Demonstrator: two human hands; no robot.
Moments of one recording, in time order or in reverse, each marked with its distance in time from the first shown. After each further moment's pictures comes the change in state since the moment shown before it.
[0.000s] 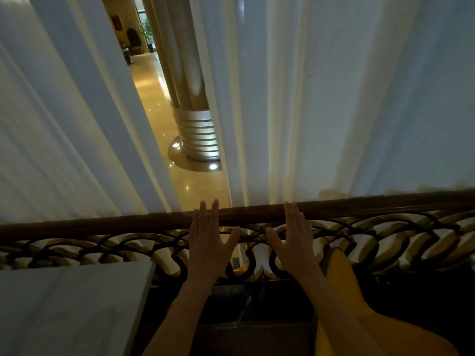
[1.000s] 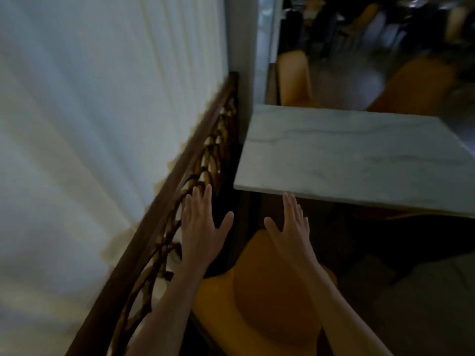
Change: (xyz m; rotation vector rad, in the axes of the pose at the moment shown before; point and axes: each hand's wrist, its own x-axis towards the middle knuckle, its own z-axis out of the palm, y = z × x) left_hand 0.088 0.293 0.280 -0.326 -0.812 0.978; right_hand -0.081 0.168 -0.158 -0.144 0.839 1.066
